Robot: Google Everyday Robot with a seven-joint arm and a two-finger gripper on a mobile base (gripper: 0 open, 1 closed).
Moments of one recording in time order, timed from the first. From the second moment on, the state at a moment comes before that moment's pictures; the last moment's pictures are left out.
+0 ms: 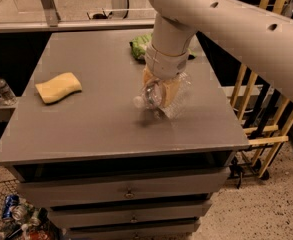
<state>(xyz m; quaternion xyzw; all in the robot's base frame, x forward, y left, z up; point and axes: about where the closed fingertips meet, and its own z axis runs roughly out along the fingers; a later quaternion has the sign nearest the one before) 0.570 -0.038 0.850 -0.92 0.38 -0.01 0.09</state>
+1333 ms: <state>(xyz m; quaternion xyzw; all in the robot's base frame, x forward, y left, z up) 0.571 -0.036 0.849 -0.92 0.38 -0.01 0.09</state>
